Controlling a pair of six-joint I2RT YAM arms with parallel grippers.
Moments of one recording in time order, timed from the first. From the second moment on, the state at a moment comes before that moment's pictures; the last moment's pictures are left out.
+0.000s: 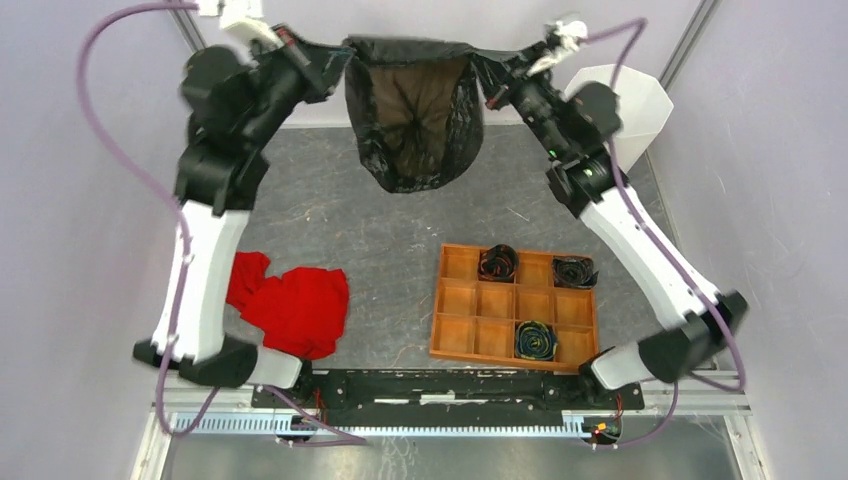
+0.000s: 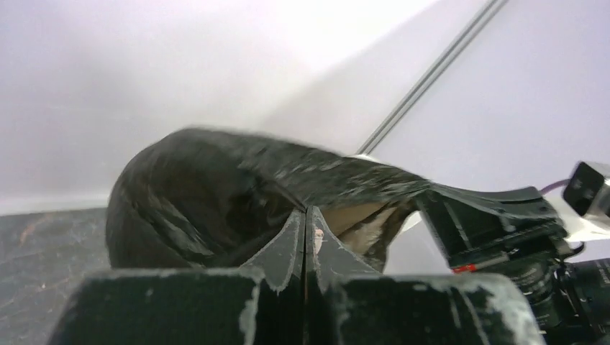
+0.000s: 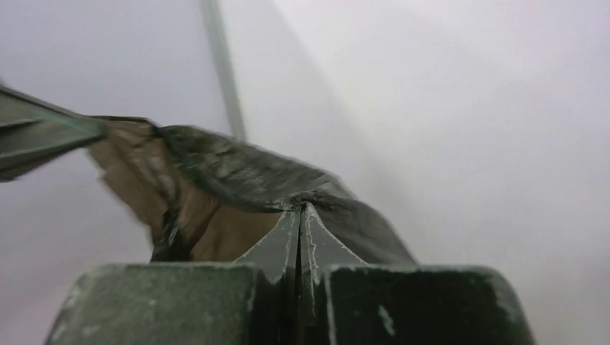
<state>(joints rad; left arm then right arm) -0.33 1.48 2.06 -0.53 0.13 -0.53 0.48 1.52 1.62 0.24 -0.14 0.20</state>
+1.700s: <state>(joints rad) -0.33 0.91 1.11 -0.70 0.18 -0.78 0.60 1.53 1.07 -0.05 -0.69 0.25</state>
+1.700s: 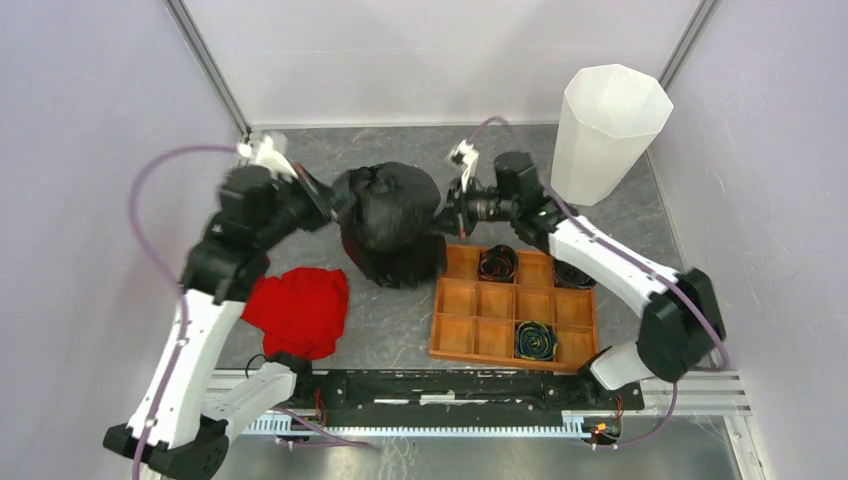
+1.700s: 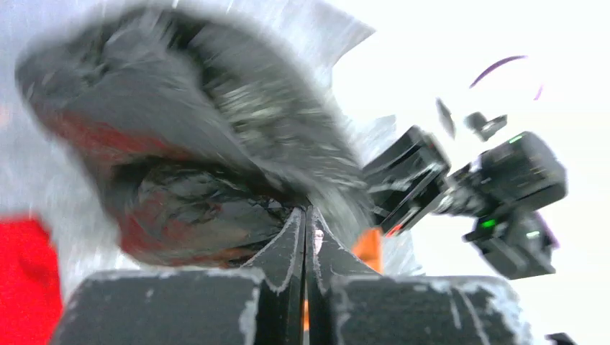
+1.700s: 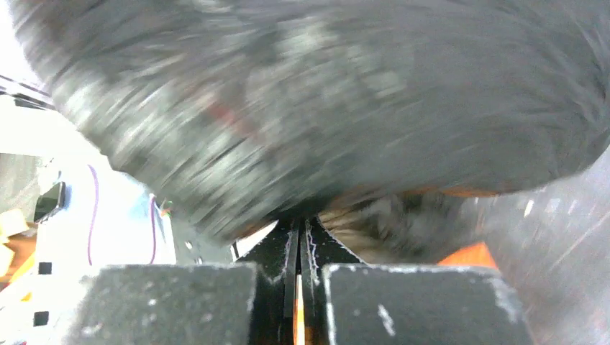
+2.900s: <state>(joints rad) -0.33 1.26 1.85 -0.87 -0.18 -0.57 0.32 1.44 1.29 0.25 -0.56 0.41</state>
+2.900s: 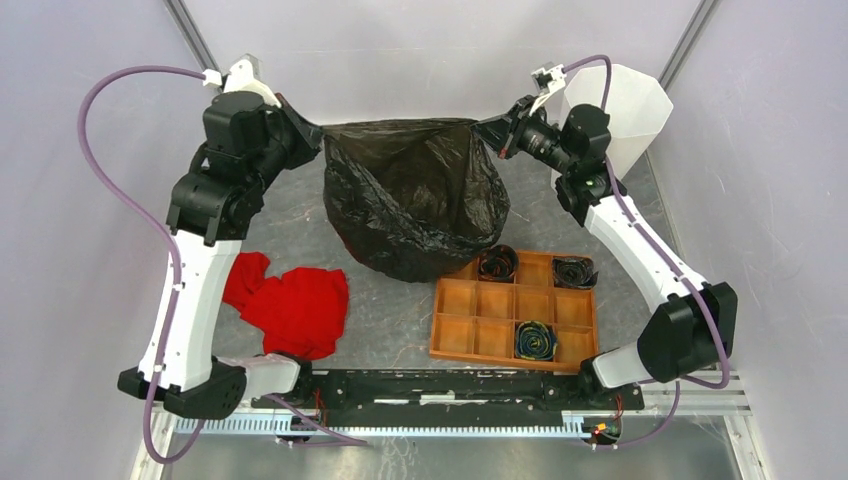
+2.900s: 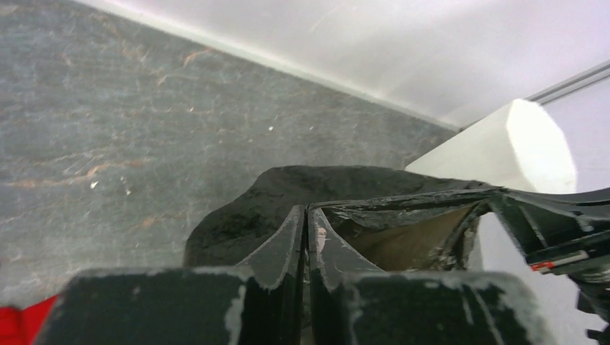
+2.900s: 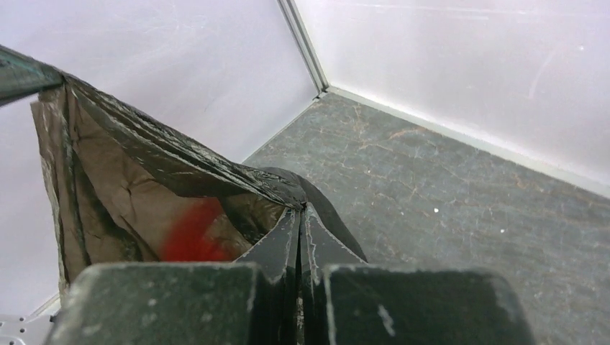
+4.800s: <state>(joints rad) -0.35 1.36 0.82 0.13 0.09 -0.93 0.32 1.39 1.15 0.39 -0.36 0.55</state>
